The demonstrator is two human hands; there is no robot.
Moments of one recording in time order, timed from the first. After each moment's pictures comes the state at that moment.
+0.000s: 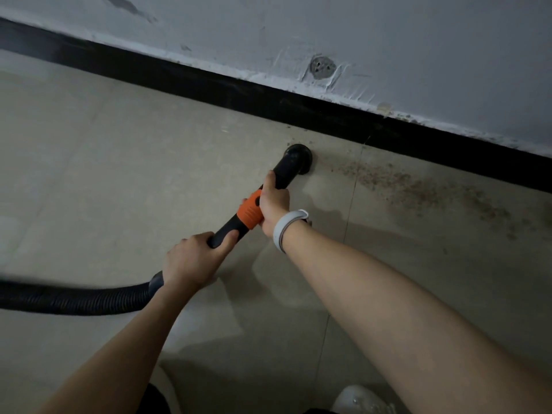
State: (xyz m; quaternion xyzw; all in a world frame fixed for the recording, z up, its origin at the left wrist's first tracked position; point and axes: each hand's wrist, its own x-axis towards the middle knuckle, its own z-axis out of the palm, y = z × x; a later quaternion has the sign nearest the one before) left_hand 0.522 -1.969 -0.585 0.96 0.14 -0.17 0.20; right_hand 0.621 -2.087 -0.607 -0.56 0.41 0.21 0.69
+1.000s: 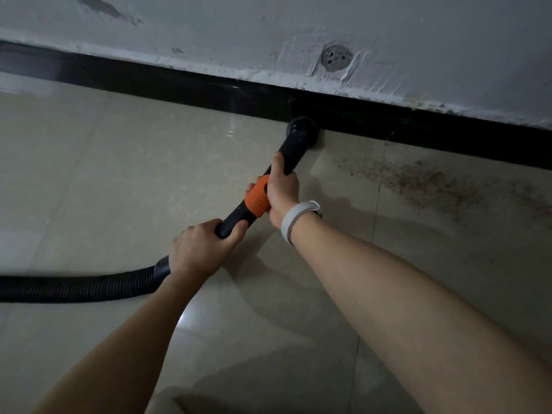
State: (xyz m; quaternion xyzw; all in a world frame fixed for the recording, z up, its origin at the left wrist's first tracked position) left_hand 0.582 -1.954 -0.603 0.97 0.09 -0.13 0.16; right_hand 0.668 -2.090 -0.604 -0.49 0.38 0.21 0.76
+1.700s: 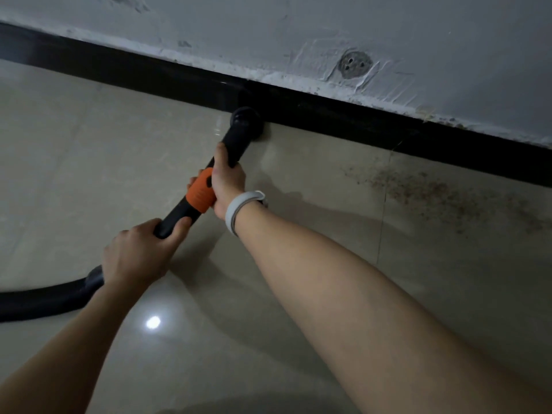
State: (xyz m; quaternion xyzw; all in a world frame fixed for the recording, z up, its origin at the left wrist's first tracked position) left_hand 0.589 -1.873 -0.600 0.98 0.14 -0.09 0.14; right_hand 0.695 -1.981 -0.617 -0.51 0.35 0.26 0.74
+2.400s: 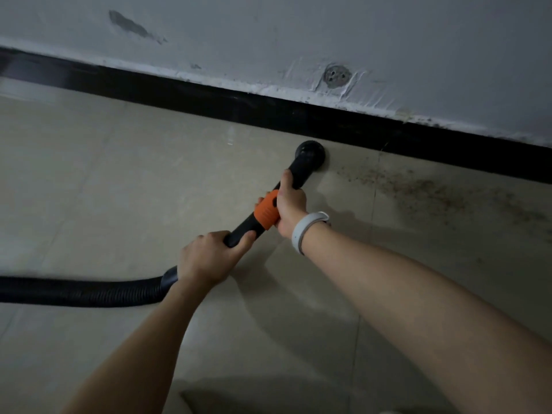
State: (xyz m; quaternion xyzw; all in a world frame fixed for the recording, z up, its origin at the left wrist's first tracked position) left_hand 0.562 -1.955 -0.590 0.96 0.09 -0.18 0.18; right_hand 0.646 -2.093 -0.599 -0.48 0.41 0.22 0.75
